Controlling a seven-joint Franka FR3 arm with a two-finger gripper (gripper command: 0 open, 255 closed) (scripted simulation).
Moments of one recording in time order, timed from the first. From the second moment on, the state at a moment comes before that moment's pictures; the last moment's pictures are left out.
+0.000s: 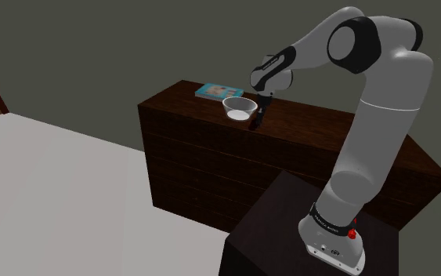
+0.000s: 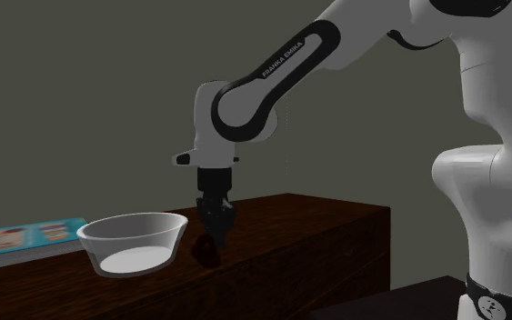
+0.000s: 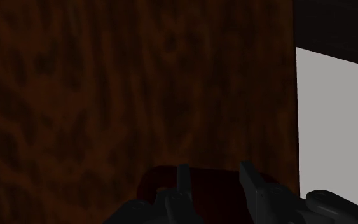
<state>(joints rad) -0.09 0.14 -0.48 -2.17 0.05 2.30 -0.91</state>
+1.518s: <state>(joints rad) -0.08 0.01 -0.49 -2.03 -0.03 2.04 -0.86</state>
